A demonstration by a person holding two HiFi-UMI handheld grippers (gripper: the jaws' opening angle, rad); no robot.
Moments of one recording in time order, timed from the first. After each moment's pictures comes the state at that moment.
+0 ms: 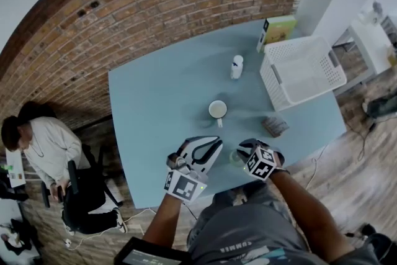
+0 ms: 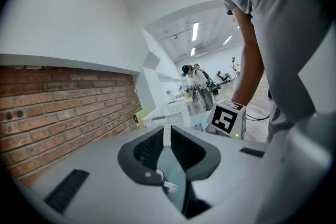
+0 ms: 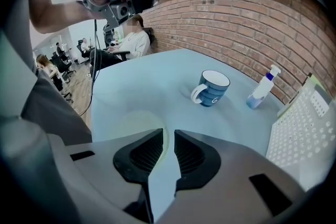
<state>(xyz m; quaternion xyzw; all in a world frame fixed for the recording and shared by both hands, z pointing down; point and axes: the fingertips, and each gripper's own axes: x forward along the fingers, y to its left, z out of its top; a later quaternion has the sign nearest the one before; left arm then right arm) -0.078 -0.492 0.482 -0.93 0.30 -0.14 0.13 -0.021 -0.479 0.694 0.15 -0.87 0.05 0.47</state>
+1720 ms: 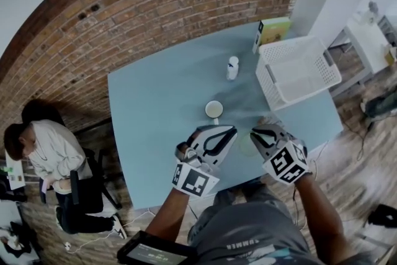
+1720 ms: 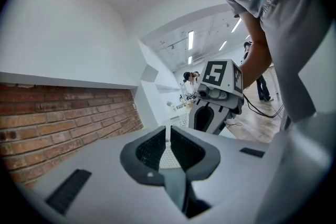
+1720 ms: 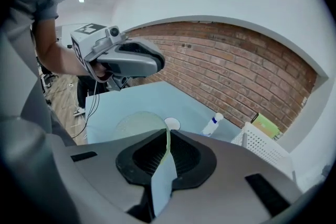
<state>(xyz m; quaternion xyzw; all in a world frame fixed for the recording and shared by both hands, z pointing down) -0.031 -0.505 0.421 -0.94 0.29 -0.10 0.17 0.012 -0.519 0.501 0.27 -0.89 -0.02 0.36</state>
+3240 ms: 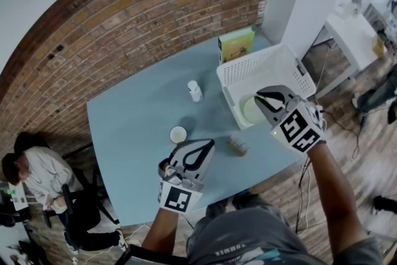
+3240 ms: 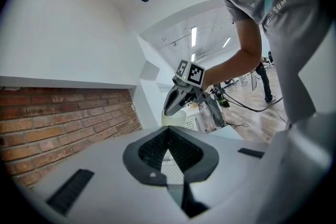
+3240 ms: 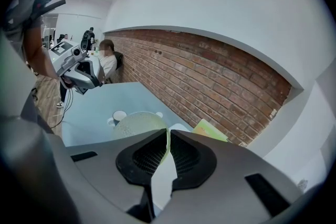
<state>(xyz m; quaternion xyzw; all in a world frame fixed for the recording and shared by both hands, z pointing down) 0.061 -0.559 0.396 -0.93 0.31 -0.13 0.18 0.176 -0.675 0.404 0.32 -0.87 -0.08 0.35</state>
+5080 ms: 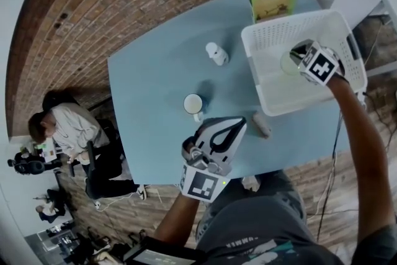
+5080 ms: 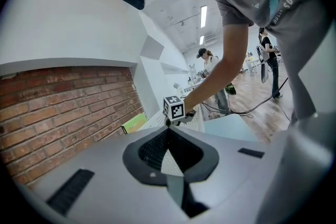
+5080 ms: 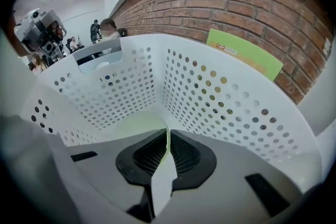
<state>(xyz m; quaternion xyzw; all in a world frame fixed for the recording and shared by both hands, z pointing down) 0.121 -0.604 0.458 -0.90 0.36 -0.20 0.12 0.245 -0.818 0.649 0.20 -0.85 0.05 0.48</state>
